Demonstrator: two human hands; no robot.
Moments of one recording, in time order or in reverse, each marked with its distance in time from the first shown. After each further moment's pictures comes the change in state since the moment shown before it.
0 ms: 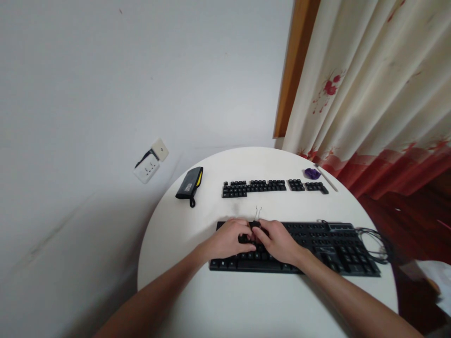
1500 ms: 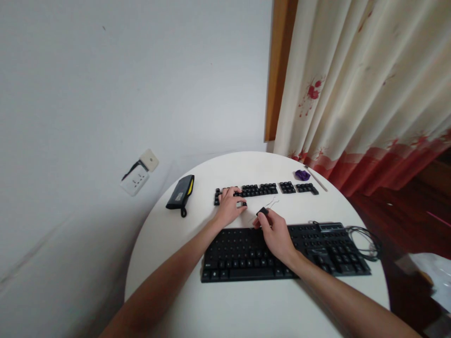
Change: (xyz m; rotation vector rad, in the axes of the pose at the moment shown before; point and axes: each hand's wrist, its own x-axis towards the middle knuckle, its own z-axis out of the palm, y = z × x) left_hand 0.089 -0.066 0.000 0.377 0.443 -0.208; right_hand 0.011 0.014 0.000 0.354 0.489 0.183
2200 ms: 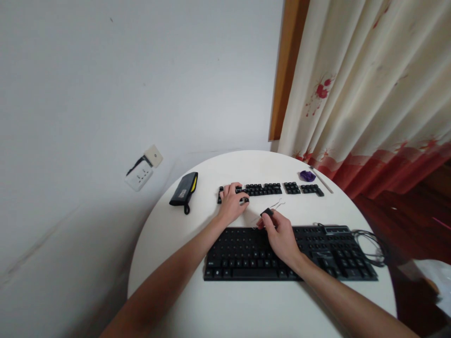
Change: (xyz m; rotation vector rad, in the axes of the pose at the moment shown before) left_hand 0.000 0.005 -0.005 0.027 0.065 -0.038; right_hand -0.003 -0.001 0.000 -0.010 -0.003 -0.010
